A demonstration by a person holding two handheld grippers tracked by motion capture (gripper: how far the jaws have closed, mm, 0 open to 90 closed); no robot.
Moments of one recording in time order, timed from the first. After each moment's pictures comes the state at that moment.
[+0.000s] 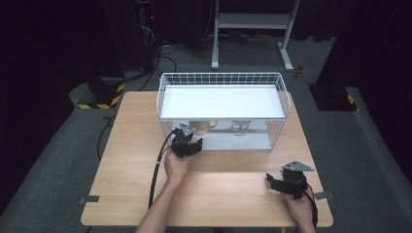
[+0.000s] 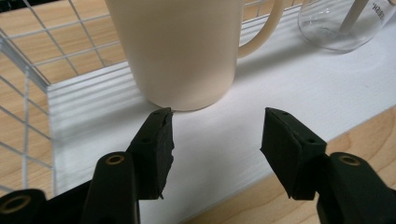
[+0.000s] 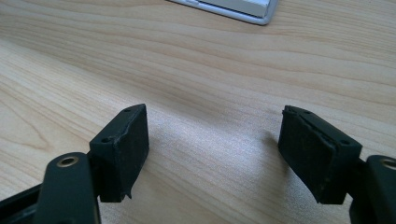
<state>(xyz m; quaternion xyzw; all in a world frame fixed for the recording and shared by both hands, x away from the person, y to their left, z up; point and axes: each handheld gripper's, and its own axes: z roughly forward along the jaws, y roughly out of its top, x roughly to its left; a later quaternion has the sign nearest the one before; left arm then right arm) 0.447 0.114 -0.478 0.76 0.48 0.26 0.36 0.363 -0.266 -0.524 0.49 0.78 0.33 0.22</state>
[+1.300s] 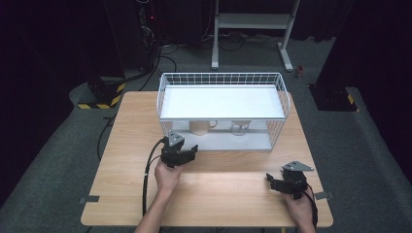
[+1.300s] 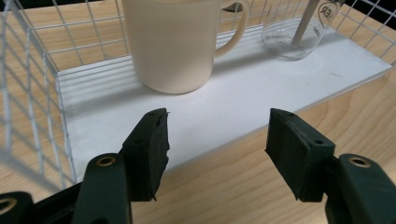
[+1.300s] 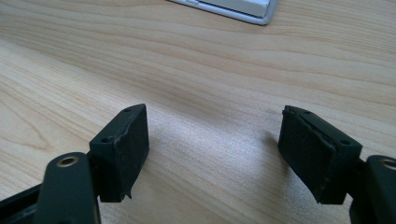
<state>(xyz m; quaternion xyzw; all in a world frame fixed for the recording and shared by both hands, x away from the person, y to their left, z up) 0.397 0.142 -0.464 0.73 0.48 0.22 0.42 0.363 -0.266 -0.524 0.49 0.78 0.33 0.22</state>
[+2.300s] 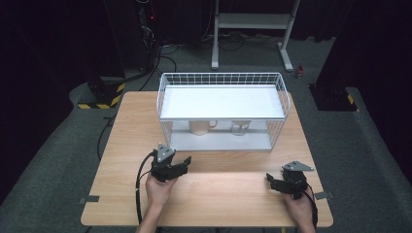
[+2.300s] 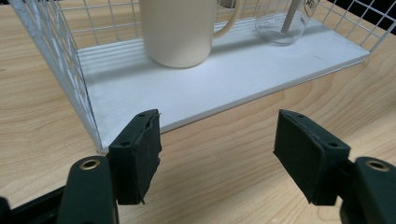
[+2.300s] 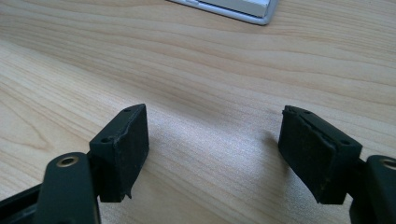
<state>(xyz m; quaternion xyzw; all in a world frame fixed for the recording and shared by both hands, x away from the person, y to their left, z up) 0.355 0.161 -0.466 0.72 0.49 0.23 0.43 0.363 -0.266 -0.524 0.49 0.78 0.33 0.22</state>
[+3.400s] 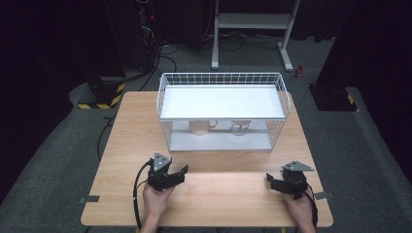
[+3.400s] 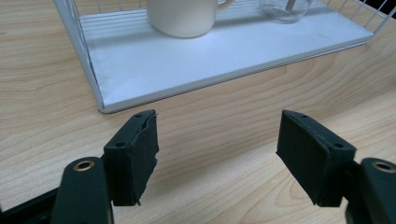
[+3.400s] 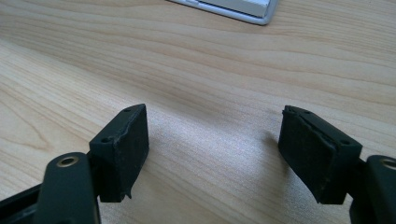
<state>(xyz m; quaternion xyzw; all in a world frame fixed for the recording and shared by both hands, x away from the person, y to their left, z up) 0.336 0.169 -0.485 0.72 0.50 0.22 0.42 0.363 -0.266 -0.524 0.49 0.78 0.33 0.22</state>
